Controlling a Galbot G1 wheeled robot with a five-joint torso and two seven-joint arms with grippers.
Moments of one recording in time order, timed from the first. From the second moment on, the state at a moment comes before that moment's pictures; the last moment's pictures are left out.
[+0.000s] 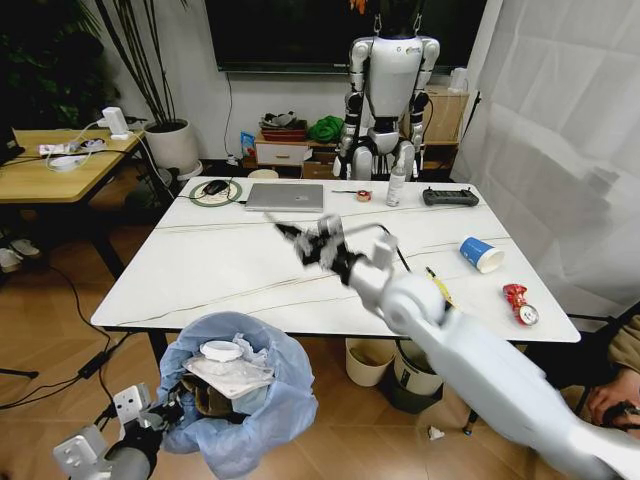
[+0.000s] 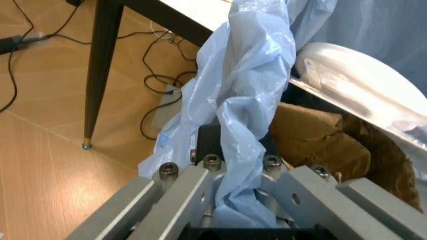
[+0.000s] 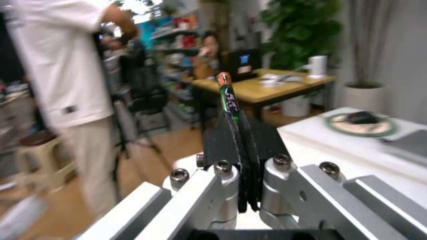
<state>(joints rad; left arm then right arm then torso) 1.91 -1.32 -0.74 -2.38 -0.86 0.43 -0.35 -0.65 0.93 -0.30 2.02 0.87 -0.16 -0.19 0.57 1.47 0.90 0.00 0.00</state>
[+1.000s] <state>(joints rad) 1.91 -1.33 -0.69 -2.37 -0.87 0.43 -0.35 -0.88 0.90 -0.29 2.05 0.67 -0.18 -0.11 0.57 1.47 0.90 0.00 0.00</state>
